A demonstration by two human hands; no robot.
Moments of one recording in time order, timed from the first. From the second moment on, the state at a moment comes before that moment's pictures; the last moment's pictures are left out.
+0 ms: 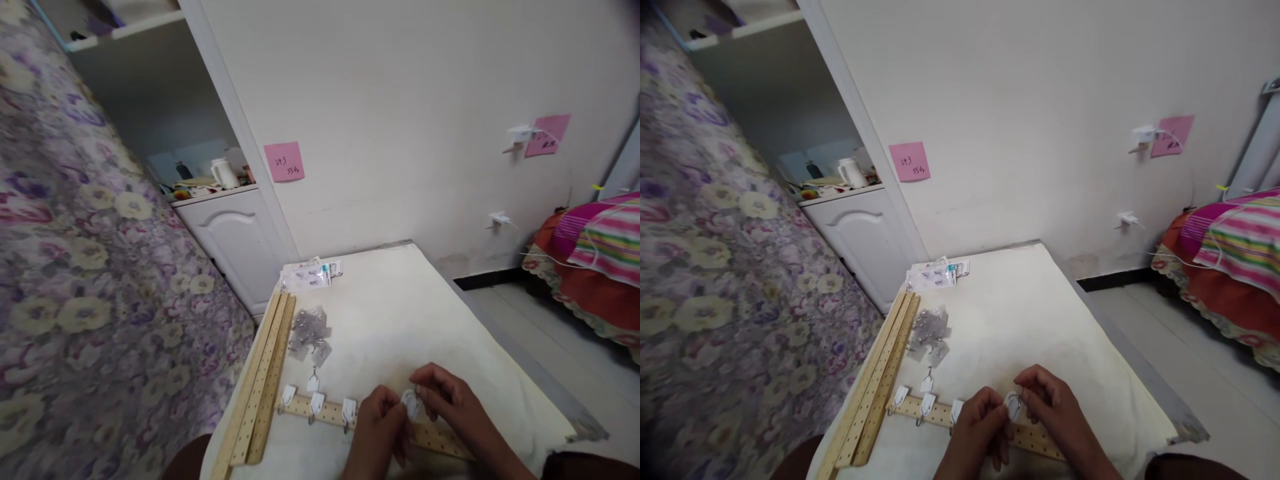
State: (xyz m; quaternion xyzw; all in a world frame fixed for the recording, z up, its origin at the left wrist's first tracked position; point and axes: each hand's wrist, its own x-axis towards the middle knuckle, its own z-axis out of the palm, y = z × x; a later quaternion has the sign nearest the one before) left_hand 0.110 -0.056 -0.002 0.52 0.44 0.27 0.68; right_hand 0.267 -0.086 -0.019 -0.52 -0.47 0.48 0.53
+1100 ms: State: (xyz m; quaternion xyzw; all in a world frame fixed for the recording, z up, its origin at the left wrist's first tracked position) left_hand 0.100 -0.047 0.035 0.86 0.39 0.17 0.27; right_hand 0.273 -0.094 -0.014 -0.53 -0.52 0.50 0.45
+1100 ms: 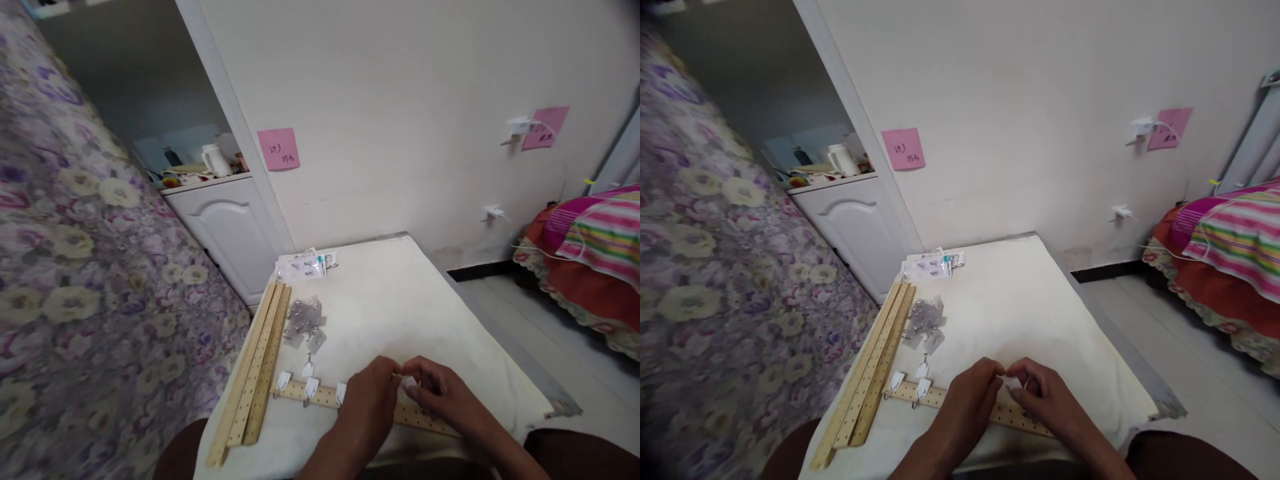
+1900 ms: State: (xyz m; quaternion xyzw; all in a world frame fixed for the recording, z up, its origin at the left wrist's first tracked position) left_hand 0.088 -0.097 -0.086 0.85 0.36 0.13 0.36; right_hand 0.291 -0.093 -0.041 -0.61 -0.55 0.41 0.39
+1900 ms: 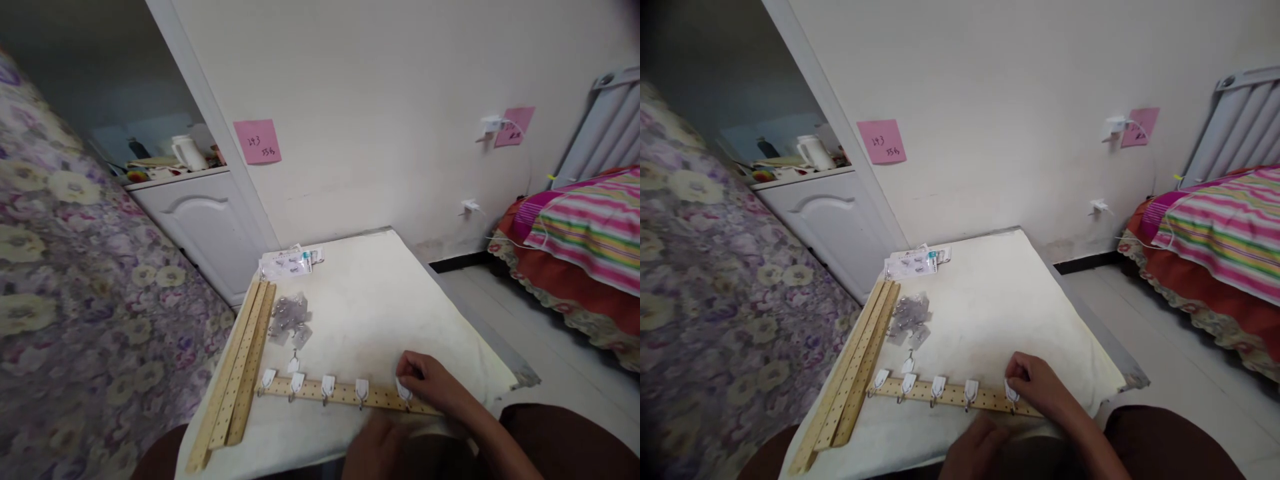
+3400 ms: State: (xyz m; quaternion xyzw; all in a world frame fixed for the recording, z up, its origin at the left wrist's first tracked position) left_hand 0.084 -0.094 -0.075 0.96 0.19 0.20 0.04; right_hand 0.292 -0.091 -0.053 -0.62 -0.56 0.39 0.39
